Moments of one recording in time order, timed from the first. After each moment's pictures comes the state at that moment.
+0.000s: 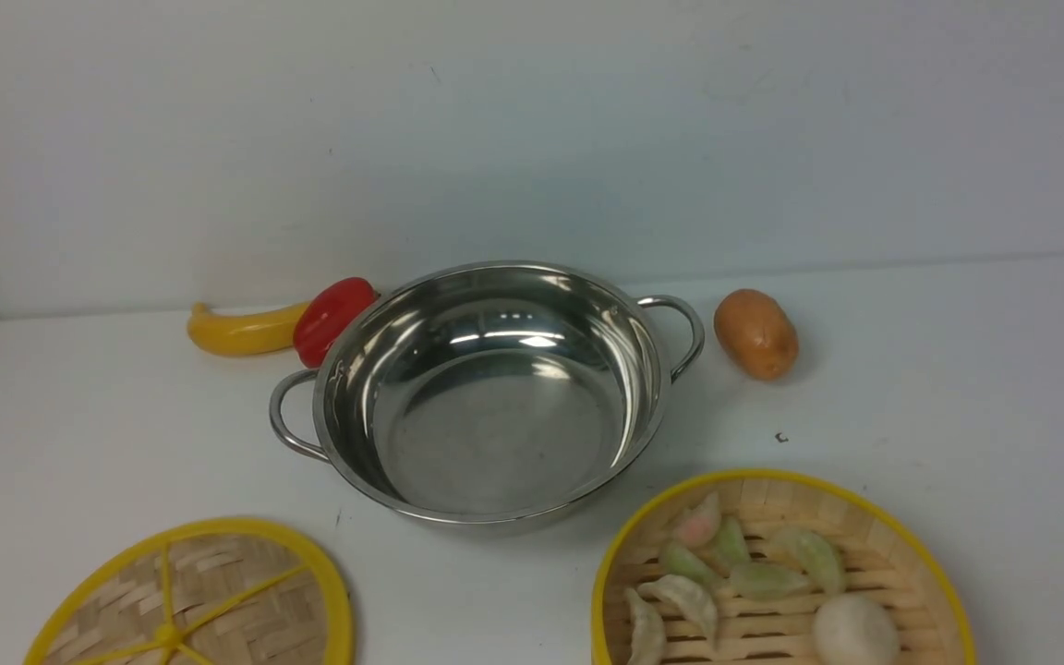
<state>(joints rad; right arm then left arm) 0.03 0.03 0.01 0.52 -0.08 0.54 -0.09 0.00 0.01 -0.36 -0.27 -0.47</state>
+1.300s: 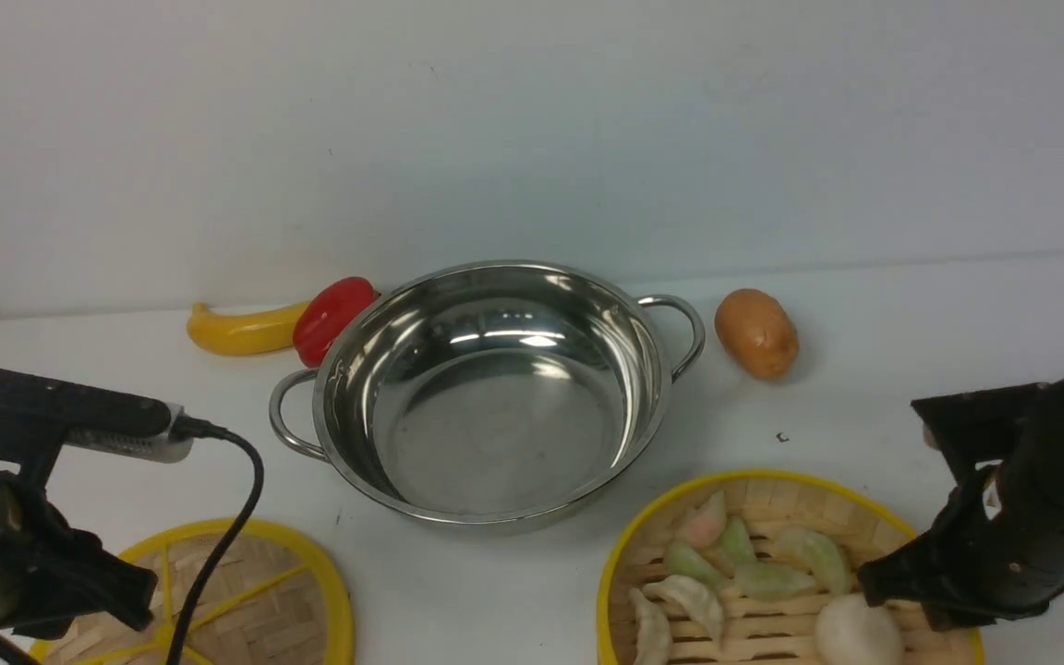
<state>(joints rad) 0.36 1.65 -0.83 -0.09 0.79 0.29 -0.09 1.29 -0.74 0.37 0.79 -0.25</state>
